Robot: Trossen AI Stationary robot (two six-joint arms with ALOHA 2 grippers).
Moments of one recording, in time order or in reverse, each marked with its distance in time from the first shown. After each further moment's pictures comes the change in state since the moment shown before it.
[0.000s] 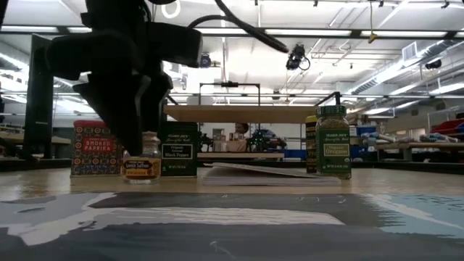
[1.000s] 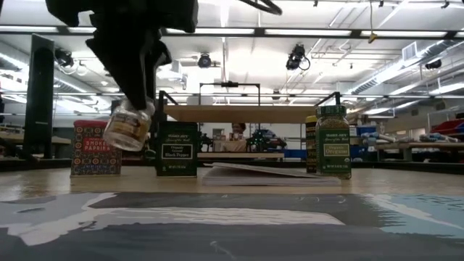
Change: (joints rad) left arm 0.013 -0.103 0.051 -0.099 0.041 0.034; right arm 0.000 0.000 0.000 0.005 0.000 -0.009
